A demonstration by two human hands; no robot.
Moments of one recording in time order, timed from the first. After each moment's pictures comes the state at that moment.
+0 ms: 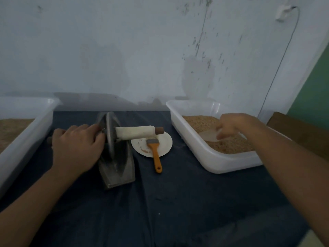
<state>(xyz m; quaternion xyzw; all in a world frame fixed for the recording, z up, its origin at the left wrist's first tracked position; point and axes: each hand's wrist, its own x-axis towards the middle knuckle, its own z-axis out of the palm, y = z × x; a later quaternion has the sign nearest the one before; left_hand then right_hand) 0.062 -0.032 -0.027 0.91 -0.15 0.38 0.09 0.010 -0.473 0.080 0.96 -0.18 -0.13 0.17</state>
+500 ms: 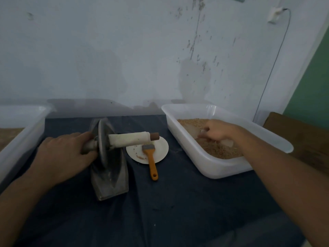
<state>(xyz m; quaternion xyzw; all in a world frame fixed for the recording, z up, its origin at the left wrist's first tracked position) 0.065 -0.009 -0.002 0.96 -0.20 0.19 0.06 0.028 -0.476 0.048 0.98 -0.14 -0.04 -0.14</state>
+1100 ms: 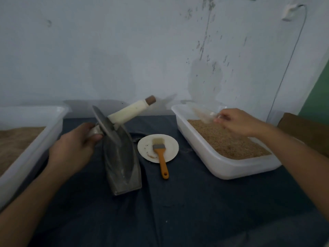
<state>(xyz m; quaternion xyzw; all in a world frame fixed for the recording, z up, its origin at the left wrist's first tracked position) 0.069 -0.002 -0.007 0.92 -0.13 0.22 0.31 -0.006 -0.479 0.075 0.97 -0.06 0.12 -0.19</state>
